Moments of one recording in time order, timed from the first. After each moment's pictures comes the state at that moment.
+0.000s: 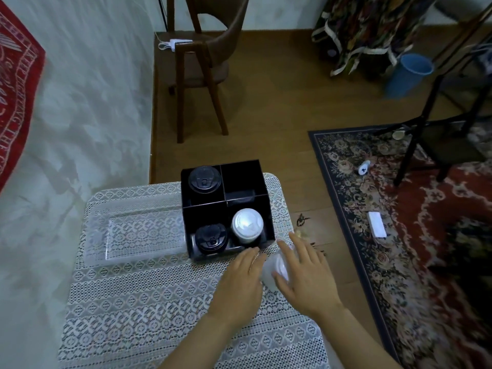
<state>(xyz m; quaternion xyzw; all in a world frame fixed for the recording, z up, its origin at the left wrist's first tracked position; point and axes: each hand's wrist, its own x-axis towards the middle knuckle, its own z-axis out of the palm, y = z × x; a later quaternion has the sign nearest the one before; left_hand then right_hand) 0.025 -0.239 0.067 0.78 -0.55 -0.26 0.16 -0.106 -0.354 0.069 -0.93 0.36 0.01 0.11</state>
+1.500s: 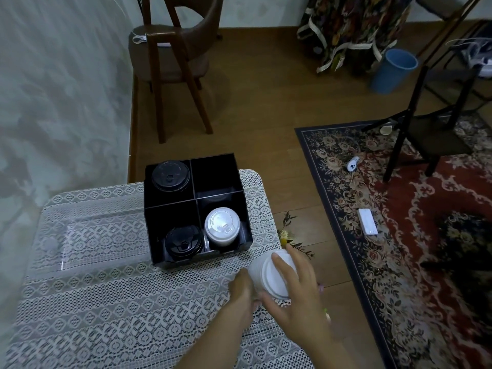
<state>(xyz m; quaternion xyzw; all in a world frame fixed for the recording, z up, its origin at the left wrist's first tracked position) -0.030 -0.315 0.000 0.65 0.21 -0.58 0.43 -0.149 -0.346 0.024 -0.86 0.36 -0.20 0.30</state>
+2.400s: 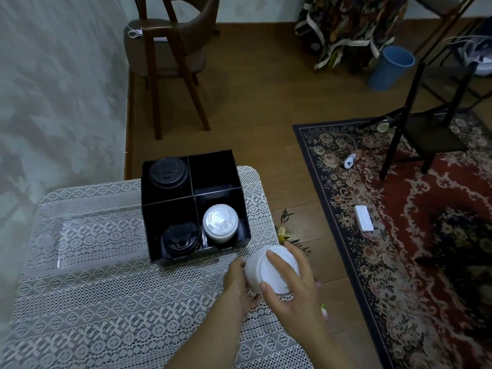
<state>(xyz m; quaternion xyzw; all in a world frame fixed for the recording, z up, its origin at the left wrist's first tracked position) -0.017 -0.317 0.000 0.62 0.27 -0.60 0.43 -0.145 -0.339 0.031 -0.81 0.39 -0.24 0.38</state>
